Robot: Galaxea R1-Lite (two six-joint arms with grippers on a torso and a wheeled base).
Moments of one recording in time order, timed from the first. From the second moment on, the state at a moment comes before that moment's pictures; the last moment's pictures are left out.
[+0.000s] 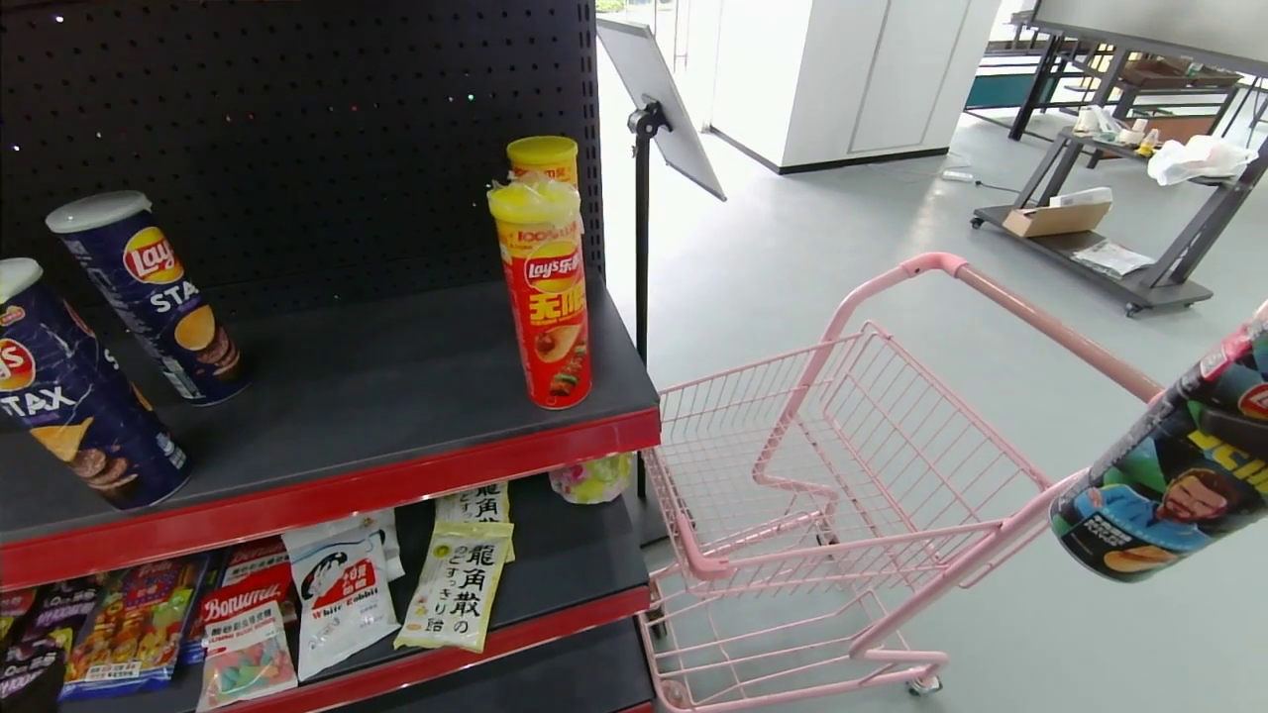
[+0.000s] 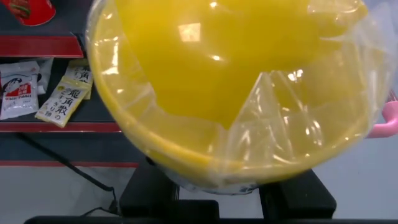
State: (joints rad) left arm -0.28 0.47 -0.47 0.16 0.14 0.32; right arm 0.00 0.91 -0.71 0.06 0.23 -0.15
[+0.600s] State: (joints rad) left arm -0.28 0.43 -0.44 0.16 0.14 0.32; right arm 0.08 0.89 -0.62 0.05 0.23 -0.20
